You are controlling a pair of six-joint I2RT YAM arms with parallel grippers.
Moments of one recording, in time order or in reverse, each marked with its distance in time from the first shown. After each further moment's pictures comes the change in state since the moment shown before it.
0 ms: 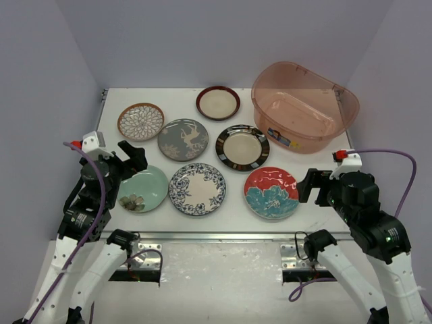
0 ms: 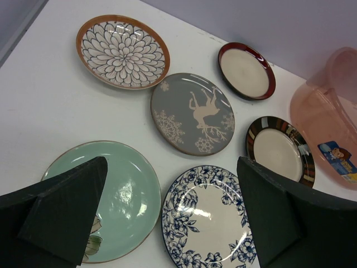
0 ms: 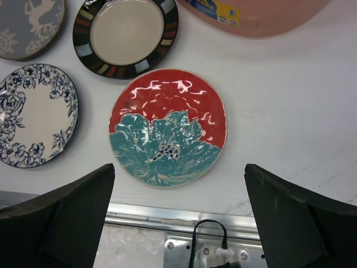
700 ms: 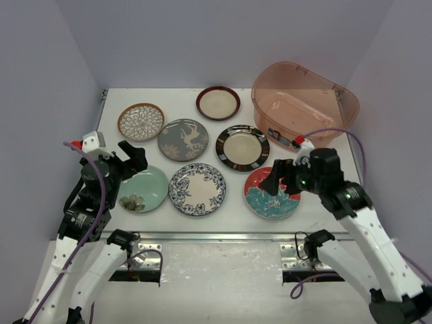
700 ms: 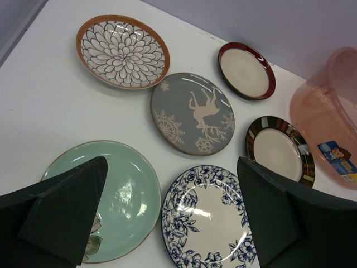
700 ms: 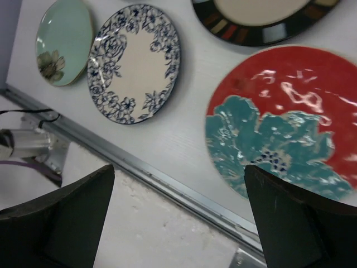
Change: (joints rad) left arm 0.000 0.001 0.000 0.000 0.000 0.000; right arm 0.002 0.200 -0.134 0.255 -0.434 0.054
